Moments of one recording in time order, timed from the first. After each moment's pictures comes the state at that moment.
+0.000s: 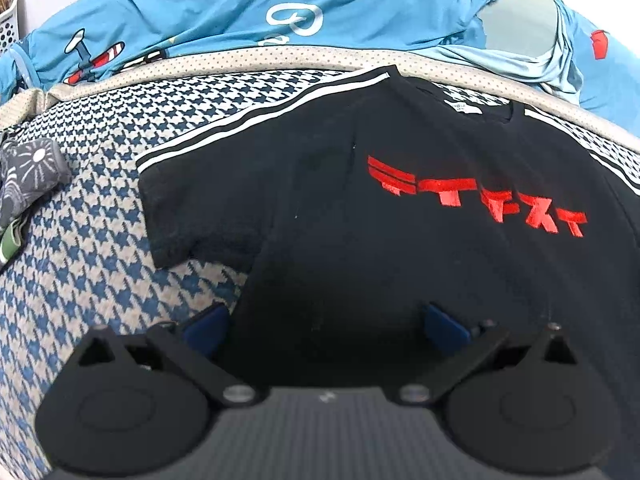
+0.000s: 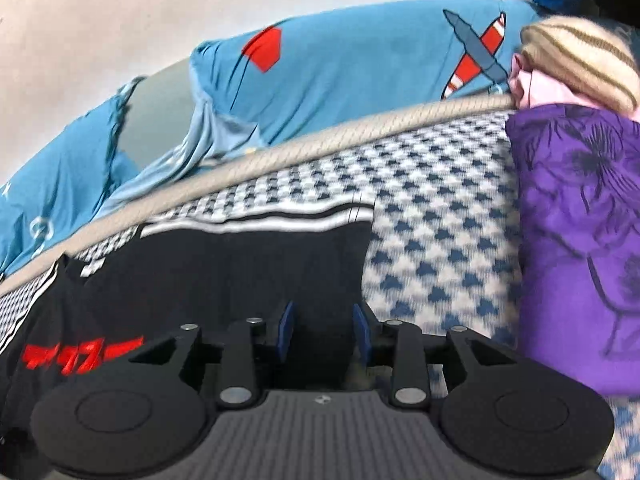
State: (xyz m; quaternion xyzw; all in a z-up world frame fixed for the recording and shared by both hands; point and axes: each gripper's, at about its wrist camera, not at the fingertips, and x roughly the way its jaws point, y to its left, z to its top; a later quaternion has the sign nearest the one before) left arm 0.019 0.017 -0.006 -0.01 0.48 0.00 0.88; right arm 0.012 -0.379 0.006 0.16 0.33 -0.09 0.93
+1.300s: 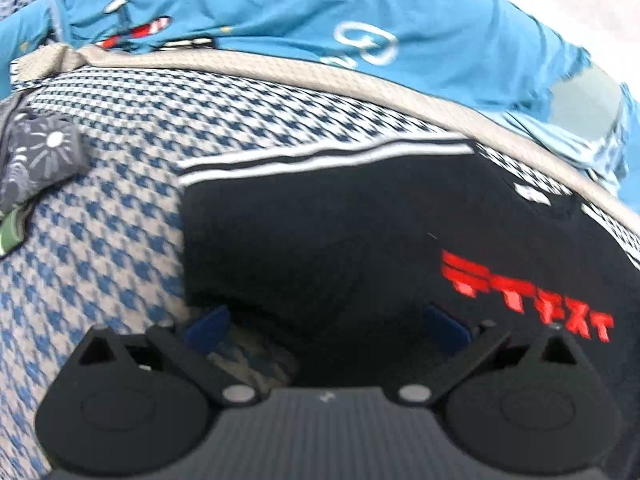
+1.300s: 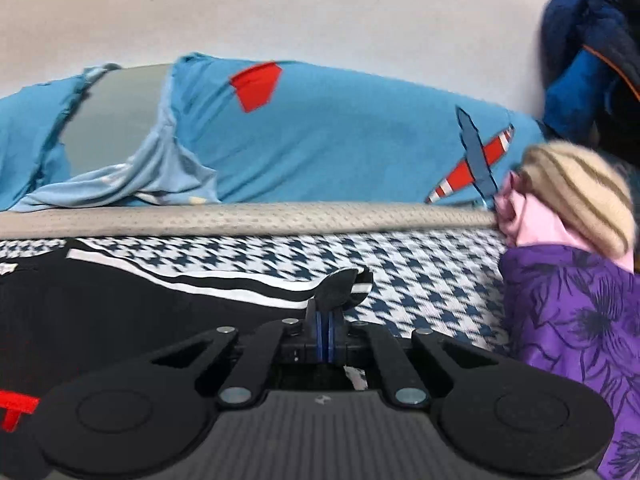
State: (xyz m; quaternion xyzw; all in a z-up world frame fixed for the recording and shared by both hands) left arm 0.065 0.069 0.006 -0.11 0.47 0.06 0.87; right arm 0.078 -0.371 0.000 -0.01 0.28 -0.17 0.95
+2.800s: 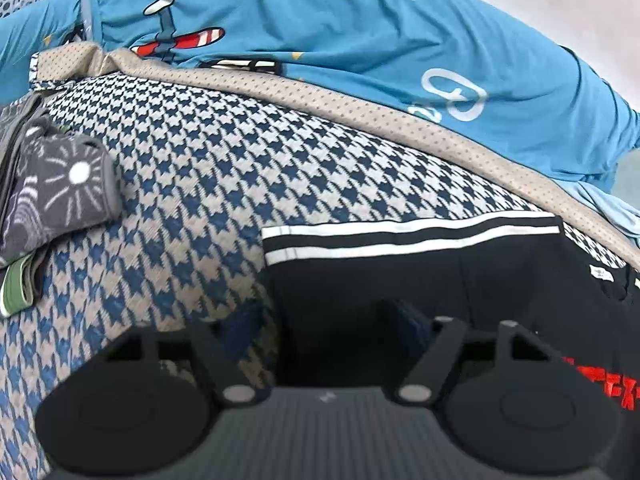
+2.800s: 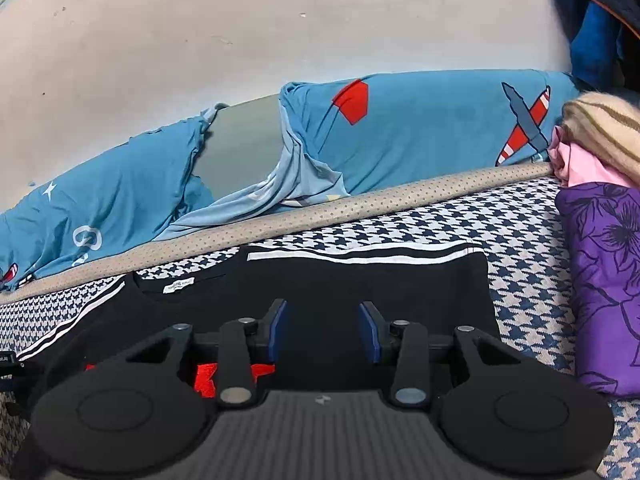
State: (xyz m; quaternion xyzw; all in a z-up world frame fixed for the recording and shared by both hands) left arm 0.102 0.146 -0.019 -0.13 0.42 0.07 0.89; right arm 0.007 -0.298 0.053 0.11 0.29 -0.07 0.95
